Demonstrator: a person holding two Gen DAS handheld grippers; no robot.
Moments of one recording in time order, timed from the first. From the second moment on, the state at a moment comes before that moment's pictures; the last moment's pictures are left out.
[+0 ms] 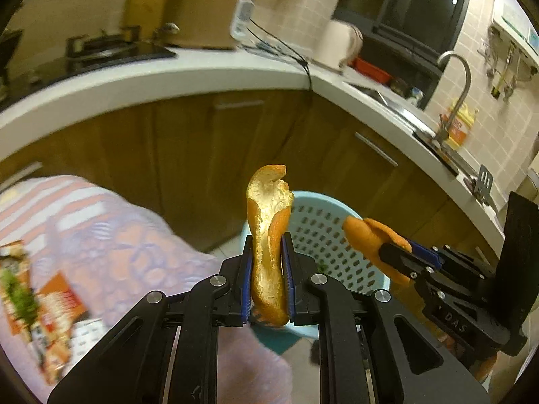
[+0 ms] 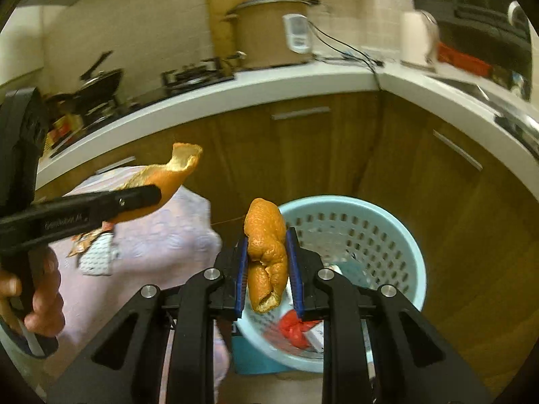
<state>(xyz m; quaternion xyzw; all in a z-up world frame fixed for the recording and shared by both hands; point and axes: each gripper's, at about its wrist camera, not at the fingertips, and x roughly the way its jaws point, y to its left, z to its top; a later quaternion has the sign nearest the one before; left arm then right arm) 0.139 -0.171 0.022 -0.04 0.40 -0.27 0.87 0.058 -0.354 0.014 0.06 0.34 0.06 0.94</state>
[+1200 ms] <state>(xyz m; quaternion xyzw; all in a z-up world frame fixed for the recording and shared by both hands) 0.095 -0.100 0.037 -0.07 0.36 -0.24 0.90 0.067 -0.299 0.021 0.07 0.35 0.10 0.93</state>
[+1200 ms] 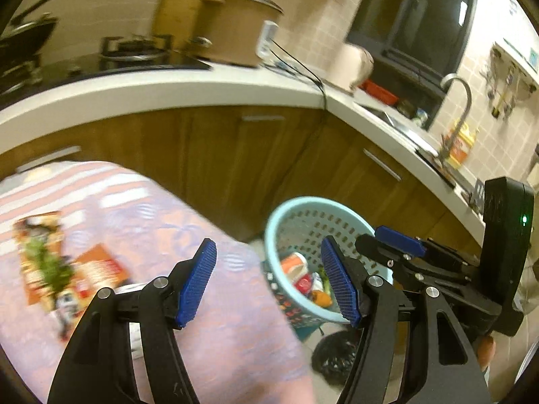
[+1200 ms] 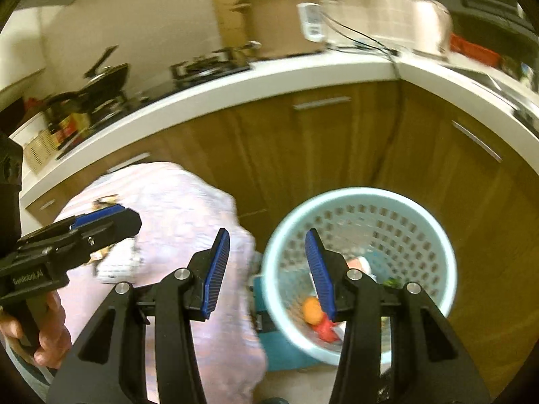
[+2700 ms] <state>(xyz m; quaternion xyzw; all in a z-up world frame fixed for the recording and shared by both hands) 0.178 0.160 -0.017 -0.17 0.40 -0.10 0.89 0.158 -0.003 -0.024 -0.08 0.42 0.31 0.85</state>
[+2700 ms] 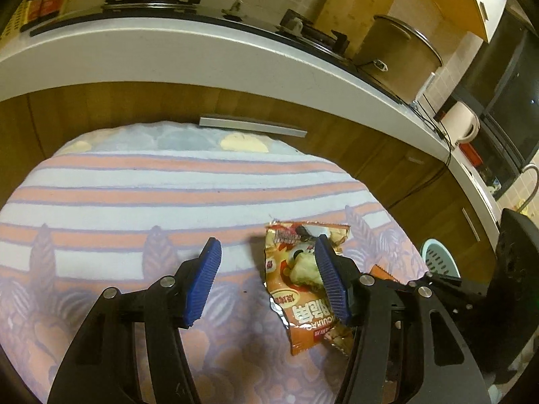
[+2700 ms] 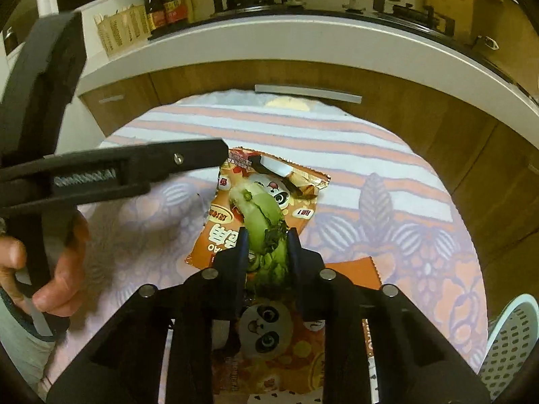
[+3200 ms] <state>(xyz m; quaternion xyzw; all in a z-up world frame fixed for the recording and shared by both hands) 0.206 0.122 -0.032 -0.07 0.43 -0.12 0.89 0.168 -0.063 0.009 0.02 0.39 0.28 0.88</state>
